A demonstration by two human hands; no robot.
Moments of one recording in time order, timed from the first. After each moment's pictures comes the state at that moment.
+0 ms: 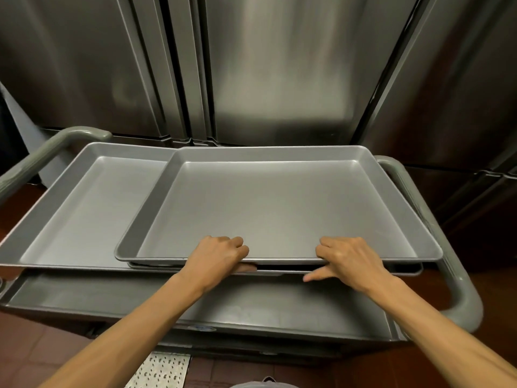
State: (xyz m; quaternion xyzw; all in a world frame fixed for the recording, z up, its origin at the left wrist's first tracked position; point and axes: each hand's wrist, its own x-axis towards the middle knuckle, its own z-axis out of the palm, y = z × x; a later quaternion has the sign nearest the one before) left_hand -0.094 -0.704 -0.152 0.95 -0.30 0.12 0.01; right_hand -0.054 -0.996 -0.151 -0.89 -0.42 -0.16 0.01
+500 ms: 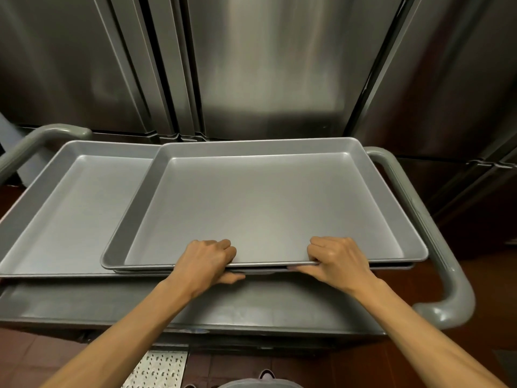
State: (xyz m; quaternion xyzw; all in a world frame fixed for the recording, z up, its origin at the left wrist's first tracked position) left_hand -0.087 -0.701 -0.169 0.96 -0.27 0.08 0.02; right_hand -0.052 -0.990 -0.173 -0.89 -0.38 -0.21 0.10
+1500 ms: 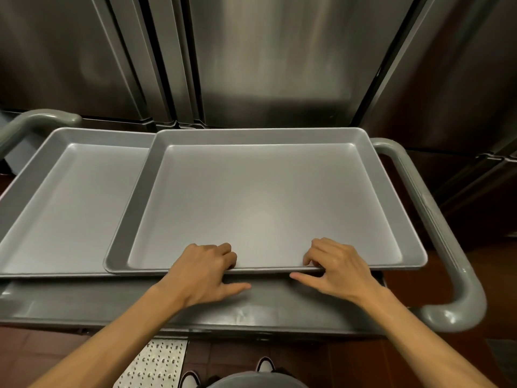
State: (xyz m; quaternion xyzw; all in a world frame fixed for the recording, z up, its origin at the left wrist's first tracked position) left_hand -0.087 -0.686 -0.193 0.96 -0.27 0.04 0.05; right_hand -0.052 -0.987 -0.197 -0.91 -0.37 -0.11 0.15
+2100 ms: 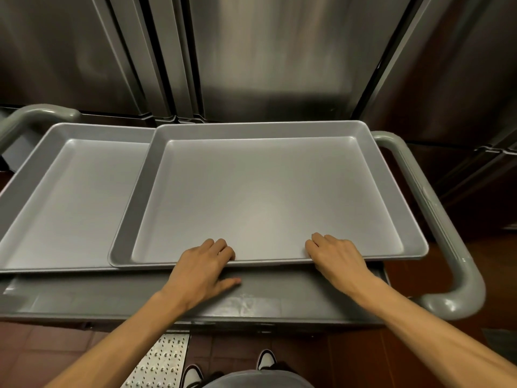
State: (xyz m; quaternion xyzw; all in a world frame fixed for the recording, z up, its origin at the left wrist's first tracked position) left_hand -0.102 -0.679 -0.208 0.97 -0.22 0.01 0.06; right_hand -0.060 -0.970 -0.185 -0.95 -0.29 0.02 -0.13
